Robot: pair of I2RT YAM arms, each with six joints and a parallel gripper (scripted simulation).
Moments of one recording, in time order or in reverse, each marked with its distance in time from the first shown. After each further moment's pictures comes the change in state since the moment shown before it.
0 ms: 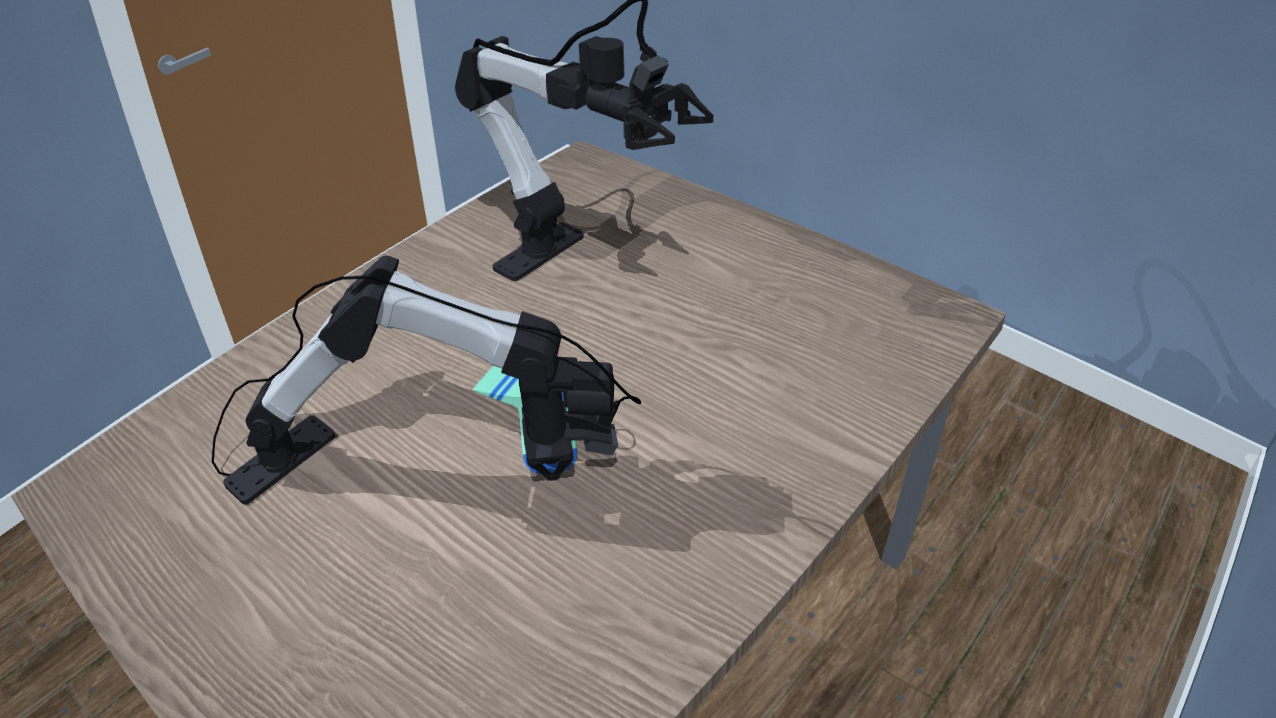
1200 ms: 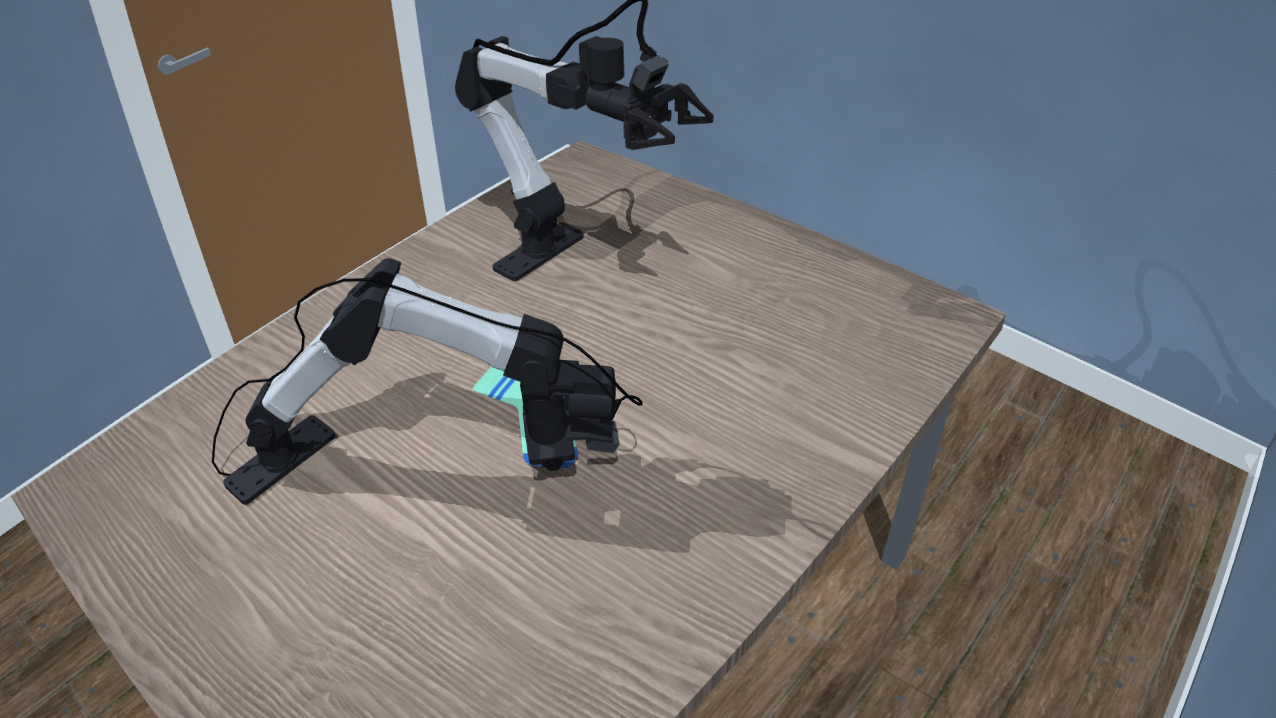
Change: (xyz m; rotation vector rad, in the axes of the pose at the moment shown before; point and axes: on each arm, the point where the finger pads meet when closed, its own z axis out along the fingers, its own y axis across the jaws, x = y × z) left arm 0.000 0.000 0.000 0.000 0.000 0.000; right arm -0.003 0.009 0.001 -0.076 -0.008 -0.006
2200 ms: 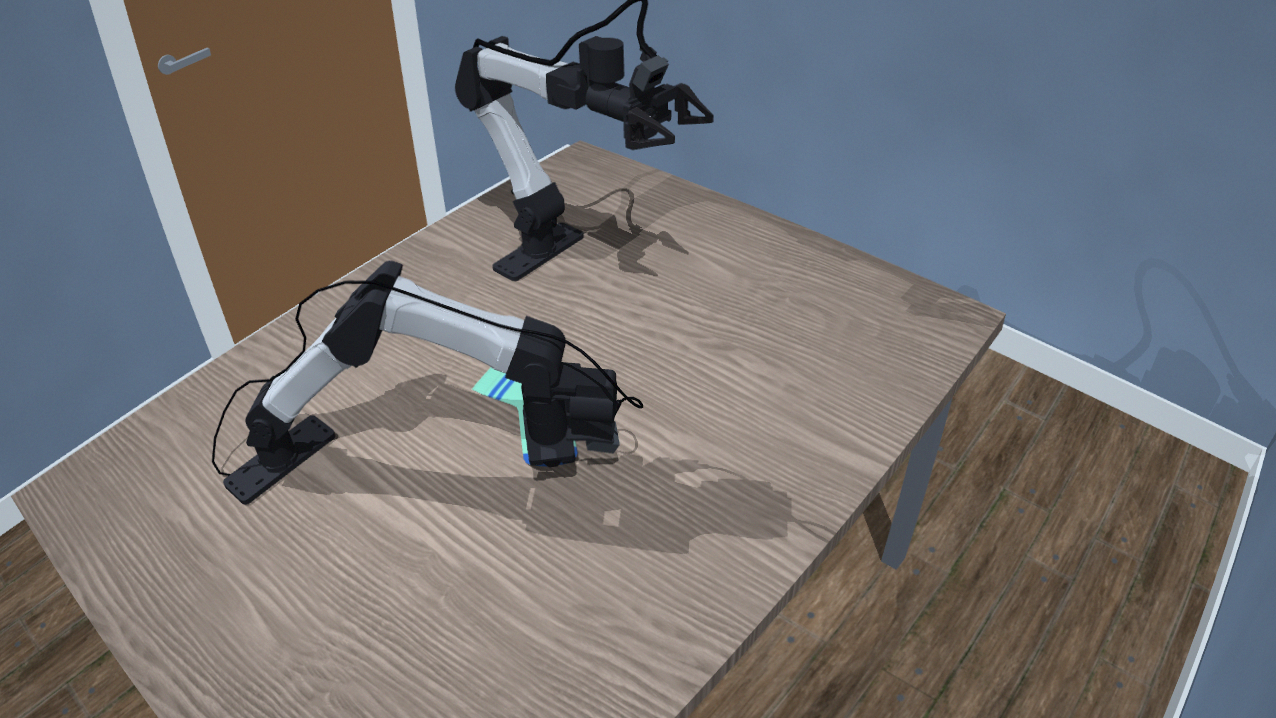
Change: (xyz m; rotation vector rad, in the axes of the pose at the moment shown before) left arm 0.000 0.000 0.000 0.000 0.000 0.000; right arm 0.000 0.003 0.000 -0.041 0.008 0.006
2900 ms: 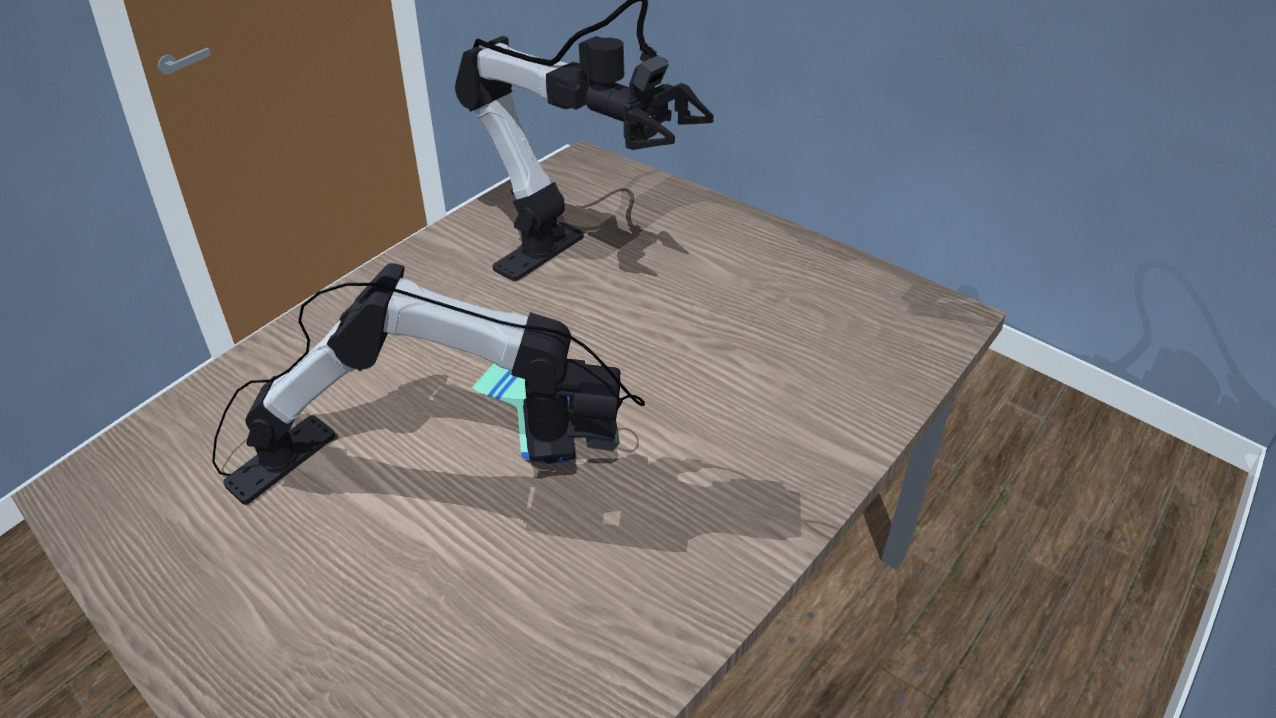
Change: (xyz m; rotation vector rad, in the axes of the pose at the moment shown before) left arm 0.000 0.000 0.000 0.000 0.000 0.000; right arm 0.002 0.002 -0.007 -0.006 0.040 0.003
